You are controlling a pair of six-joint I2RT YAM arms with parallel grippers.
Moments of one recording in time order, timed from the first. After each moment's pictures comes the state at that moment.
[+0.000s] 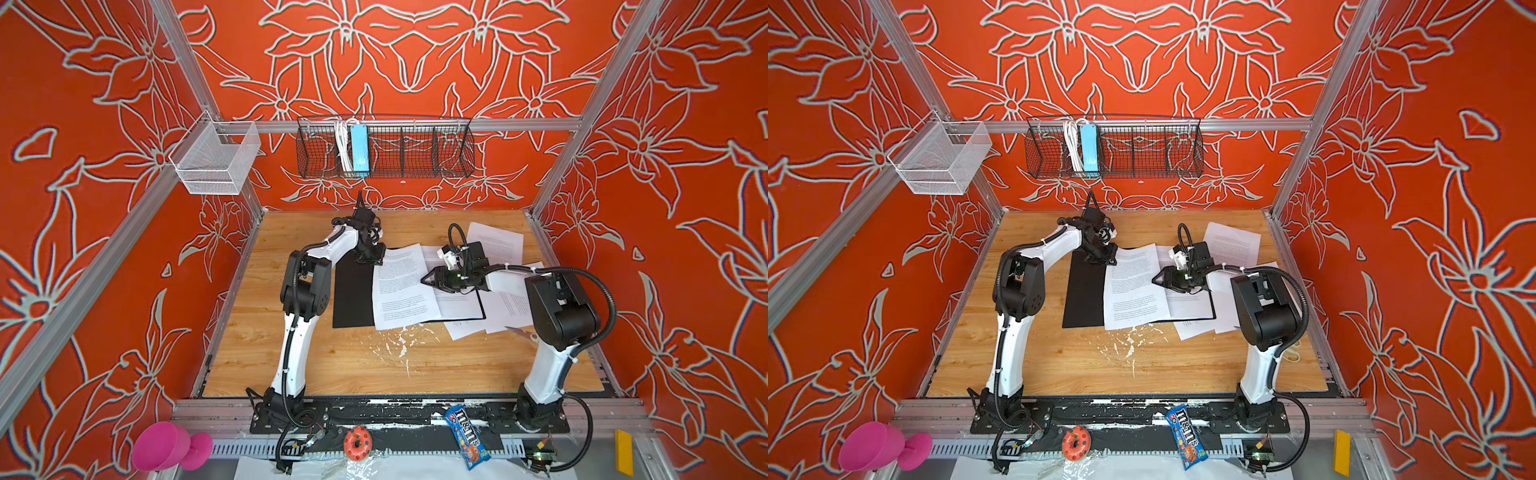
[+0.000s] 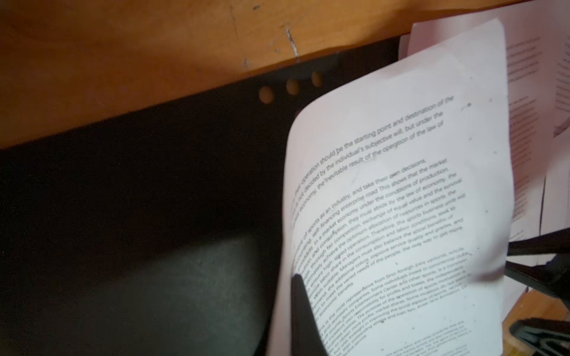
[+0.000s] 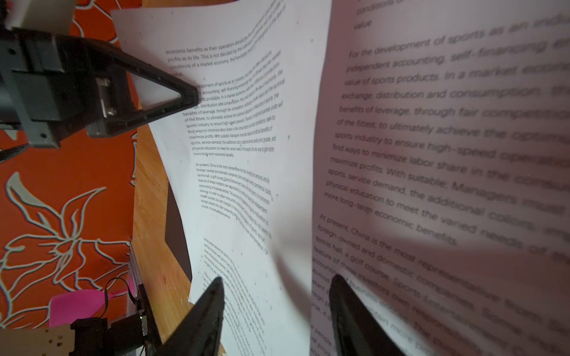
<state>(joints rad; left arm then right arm) -0.27 2.31 1.93 -0.87 0.37 -0.18 0.26 1.88 1.03 -0.06 -0.70 0.46</state>
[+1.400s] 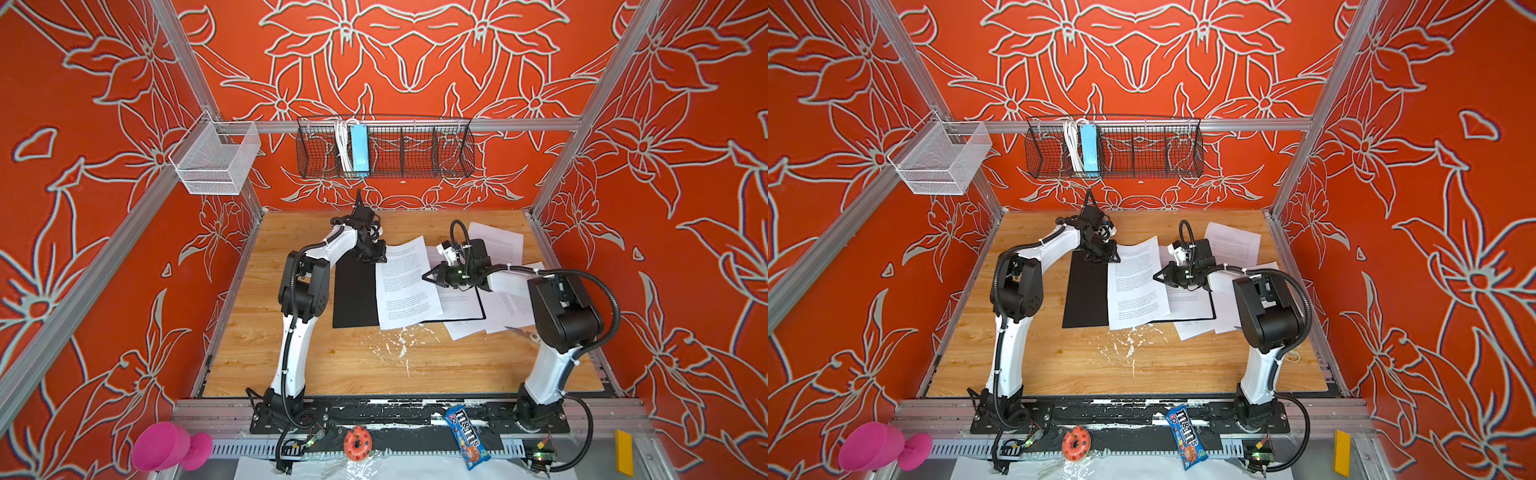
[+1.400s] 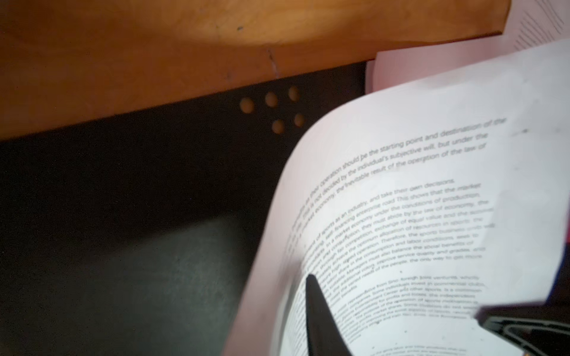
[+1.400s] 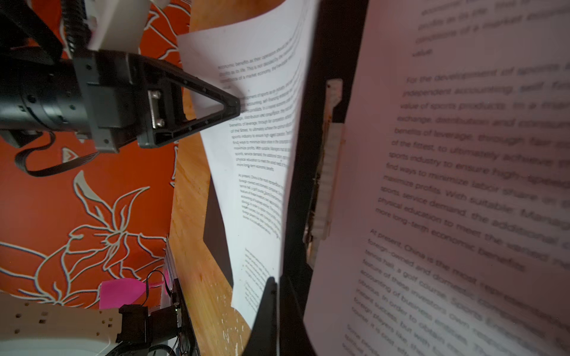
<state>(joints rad) -0.27 2.25 1.91 -0.83 0.42 -0.27 0.26 1.82 1.01 0.02 -0.80 0.54</state>
